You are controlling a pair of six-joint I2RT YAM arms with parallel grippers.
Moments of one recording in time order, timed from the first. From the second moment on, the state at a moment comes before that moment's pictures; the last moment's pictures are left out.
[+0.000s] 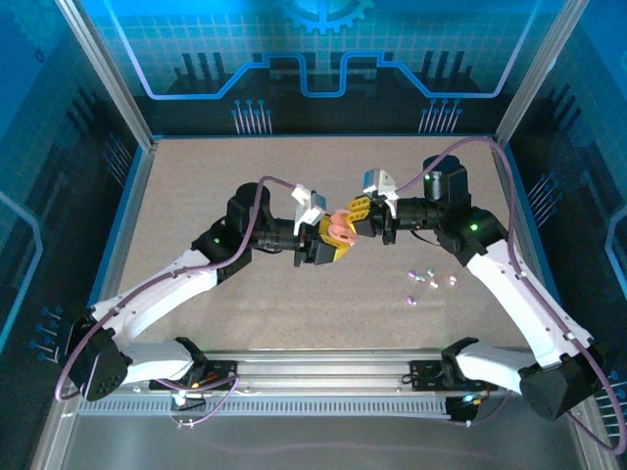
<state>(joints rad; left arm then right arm) -0.66 1.24 0.98 0.08 0.84 -0.13 0.44 1.14 1.20 -0.48 -0.87 -0.34</state>
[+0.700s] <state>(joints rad) -0.66 1.20 0.87 0.21 0.72 -0.12 0.20 0.91 1.21 -0.63 -0.52 0.26</state>
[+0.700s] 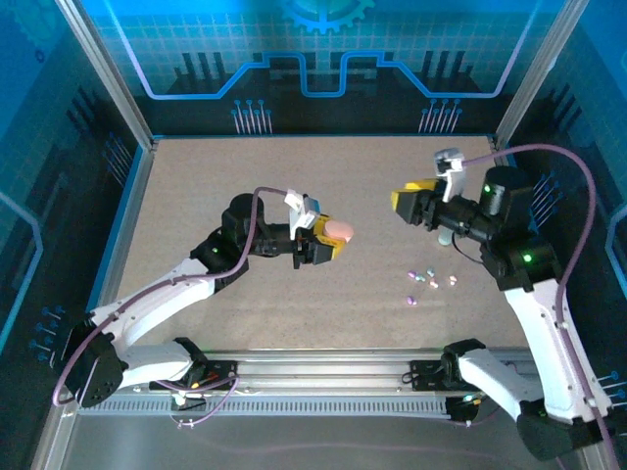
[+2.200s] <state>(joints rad) -0.66 1.22 0.90 0.27 0.84 -0.20 0.52 0.95 1.06 -0.51 -0.66 -0.38</state>
